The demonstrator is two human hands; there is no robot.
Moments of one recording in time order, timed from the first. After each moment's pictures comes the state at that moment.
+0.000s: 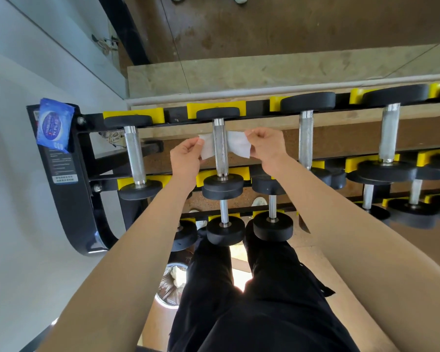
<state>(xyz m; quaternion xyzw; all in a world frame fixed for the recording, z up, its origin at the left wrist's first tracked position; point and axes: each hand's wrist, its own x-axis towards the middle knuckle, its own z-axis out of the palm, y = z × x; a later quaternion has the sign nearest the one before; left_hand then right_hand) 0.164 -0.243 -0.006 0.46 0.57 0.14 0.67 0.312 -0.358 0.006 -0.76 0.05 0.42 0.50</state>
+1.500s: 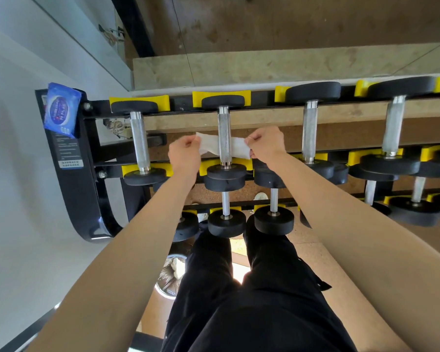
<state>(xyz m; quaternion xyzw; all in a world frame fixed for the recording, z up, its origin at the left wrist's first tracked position) 0.143 -0.248 -0.008 0.61 0.61 0.09 0.50 0.300 -0.369 0.000 -0.88 -0.14 0.36 0.26</state>
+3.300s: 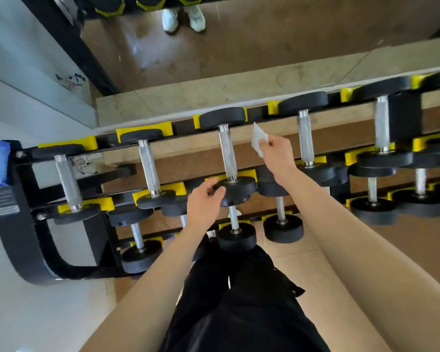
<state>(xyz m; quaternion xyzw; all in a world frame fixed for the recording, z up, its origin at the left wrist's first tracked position) 0.245 -0.441 0.029 0.70 0.48 -0.06 0.52 0.434 -0.527 0.050 -0.86 -0.03 0.30 0.41</state>
